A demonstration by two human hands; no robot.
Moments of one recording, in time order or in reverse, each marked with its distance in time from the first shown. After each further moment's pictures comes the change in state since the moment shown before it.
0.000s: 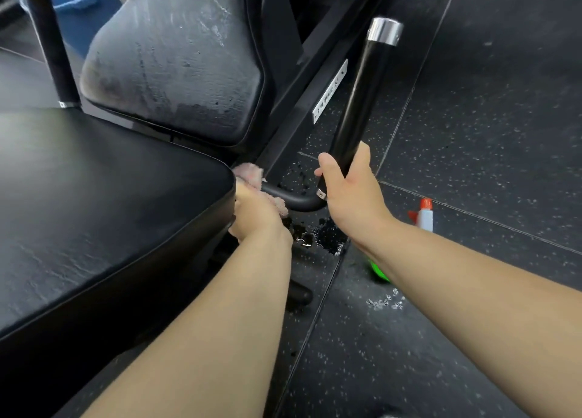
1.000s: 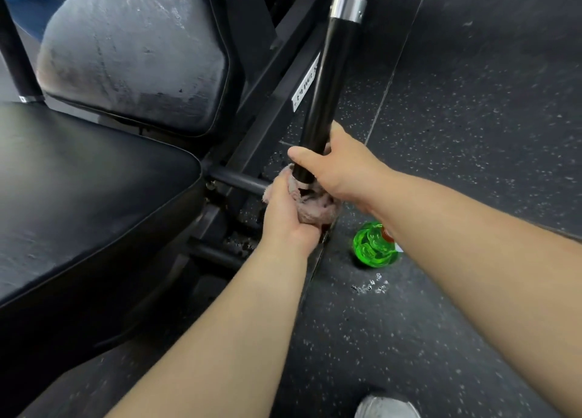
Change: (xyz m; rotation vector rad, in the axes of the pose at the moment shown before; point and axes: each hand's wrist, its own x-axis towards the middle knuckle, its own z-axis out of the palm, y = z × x) left_hand -0.025 -0.044 0.011 -0.061 -0.703 -0.338; right_hand 0.017 -0.017 -0.032 -0.303 -0.178 0.080
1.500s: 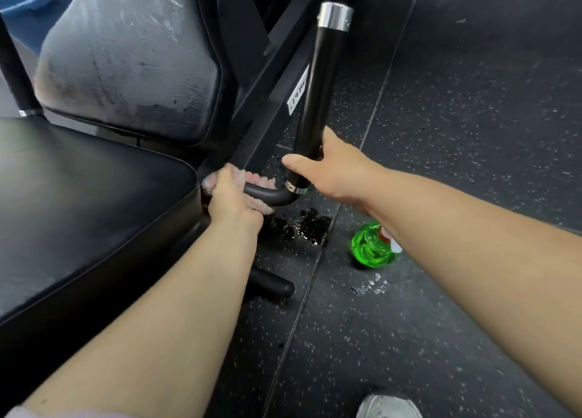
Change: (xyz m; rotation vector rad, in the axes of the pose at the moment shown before) left_hand 0.030 0.057 -0.028 0.030 0.260 0.200; right_hand -0.001 -0.002 -0.008 0.037 -0.089 -0.039
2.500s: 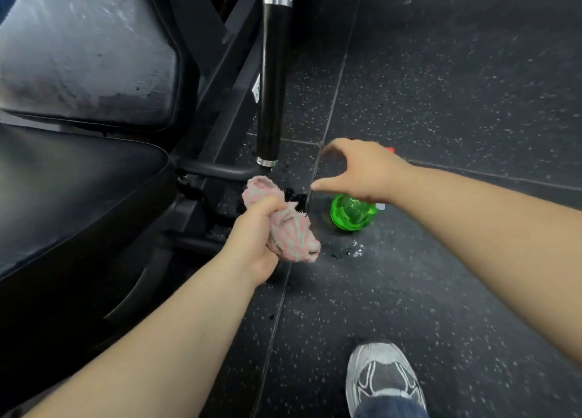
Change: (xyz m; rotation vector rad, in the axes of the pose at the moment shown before) left_hand -0.100 -0.043 -0.035 0.543 -0.351 -0.191; right_hand -0.056 0.056 -0.035 -0.531 0.061 0.073
